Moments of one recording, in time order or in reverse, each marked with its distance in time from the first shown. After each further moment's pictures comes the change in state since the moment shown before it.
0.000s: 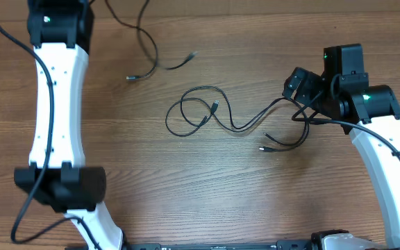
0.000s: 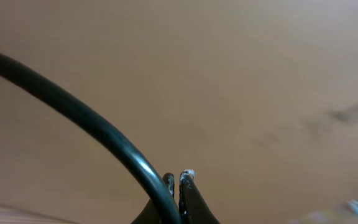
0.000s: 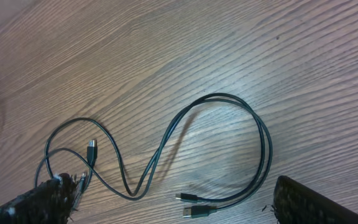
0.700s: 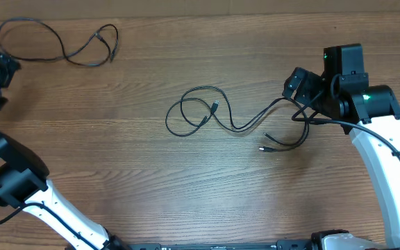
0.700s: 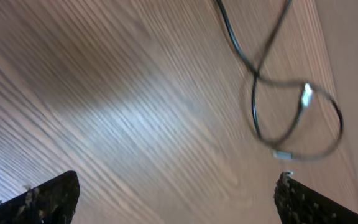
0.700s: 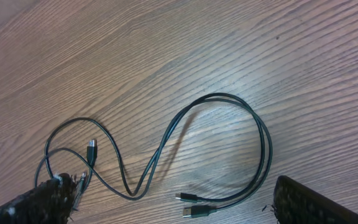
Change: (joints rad) left arm 0.658 0.292 -0.003 -0.897 -0.009 0.584; right arm 0.000 0.000 0.000 0.000 0.000 0.000
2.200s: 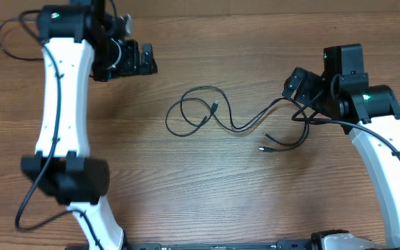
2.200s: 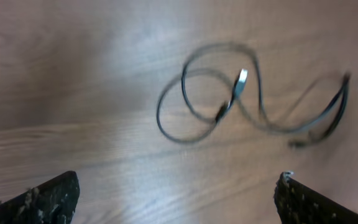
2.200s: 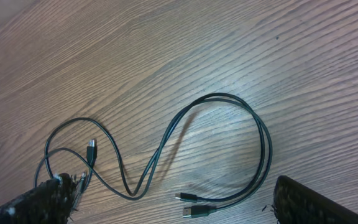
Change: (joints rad) left arm -0.709 -0.259 0.007 -0.388 -0.034 0.358; right arm 0.000 0.000 0.000 0.000 0.000 0.000
